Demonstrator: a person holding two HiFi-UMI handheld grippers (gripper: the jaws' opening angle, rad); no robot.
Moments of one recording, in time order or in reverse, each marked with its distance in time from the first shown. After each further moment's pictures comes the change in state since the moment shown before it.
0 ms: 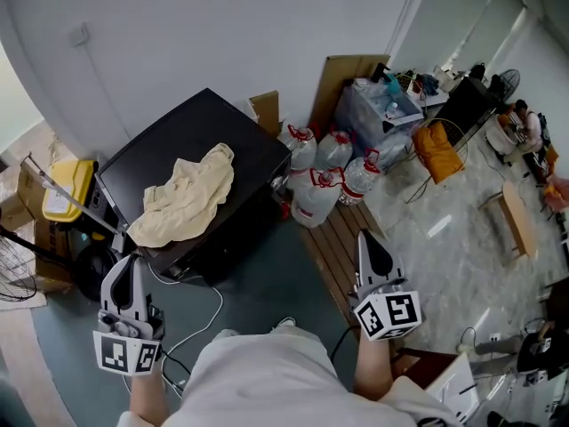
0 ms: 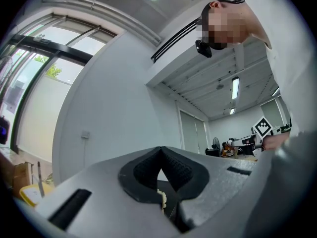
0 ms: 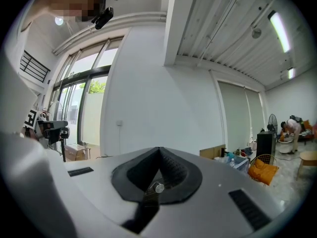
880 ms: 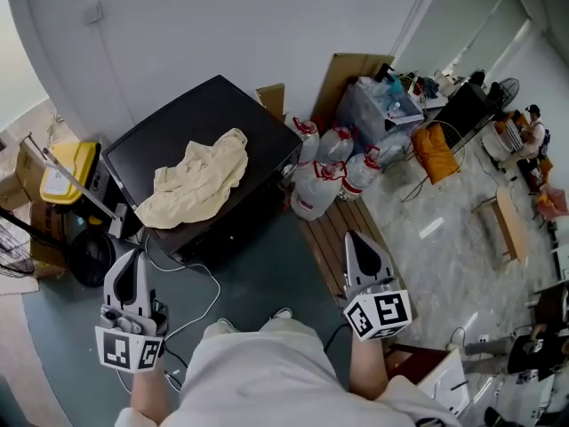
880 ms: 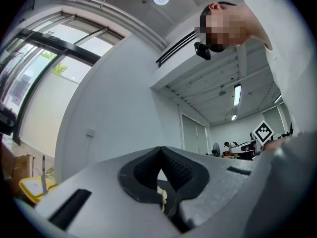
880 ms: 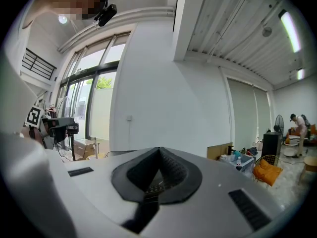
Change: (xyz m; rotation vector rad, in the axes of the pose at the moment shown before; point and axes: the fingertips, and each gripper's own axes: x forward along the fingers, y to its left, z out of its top) left arm -0.046 0.026 -0.004 -0.056 -0.030 0.008; right arm -0.007 0.078 -0.014 -0.029 0.058 0.057
